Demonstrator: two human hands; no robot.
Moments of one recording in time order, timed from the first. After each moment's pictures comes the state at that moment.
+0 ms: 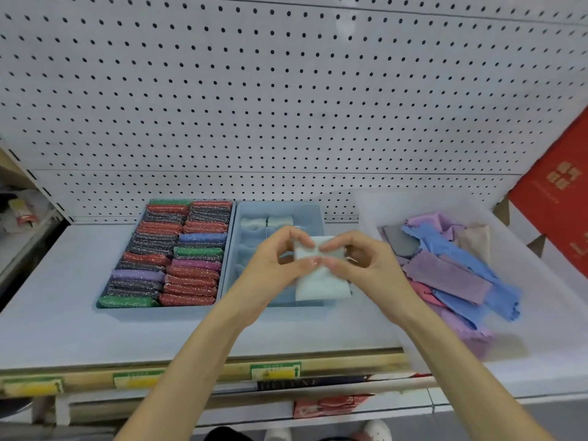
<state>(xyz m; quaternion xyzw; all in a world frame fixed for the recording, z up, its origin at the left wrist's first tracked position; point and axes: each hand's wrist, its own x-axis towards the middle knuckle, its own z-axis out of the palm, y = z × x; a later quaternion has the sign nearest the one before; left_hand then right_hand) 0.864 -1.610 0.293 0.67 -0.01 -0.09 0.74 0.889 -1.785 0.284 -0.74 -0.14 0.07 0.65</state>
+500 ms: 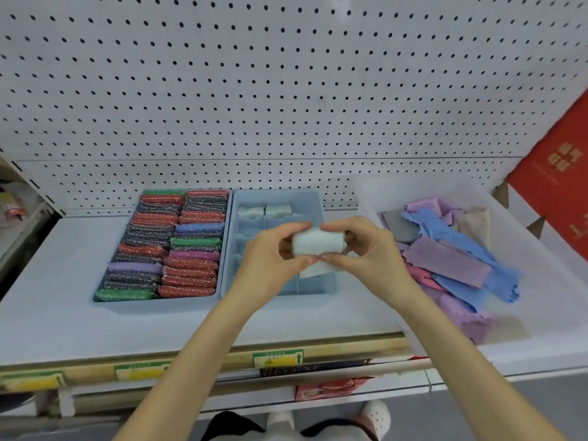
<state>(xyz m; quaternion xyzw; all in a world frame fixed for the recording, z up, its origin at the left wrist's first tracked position) 0.870 -1.607 0.279 0.80 -0.01 -0.02 0.60 0.897 -1.782 0.270 -0.80 -0.18 -0.01 0.57</state>
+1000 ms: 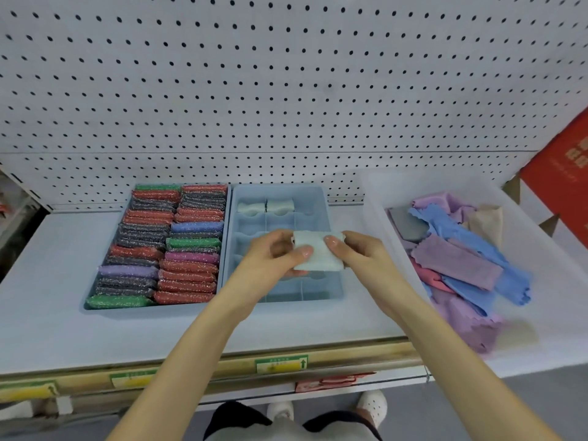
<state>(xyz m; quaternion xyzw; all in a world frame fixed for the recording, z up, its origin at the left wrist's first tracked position) 0.892 -1.592 0.259 0.68 0.07 -0.13 0.72 0.913 -1.767 0.252 -0.76 -0.04 0.13 0.63</state>
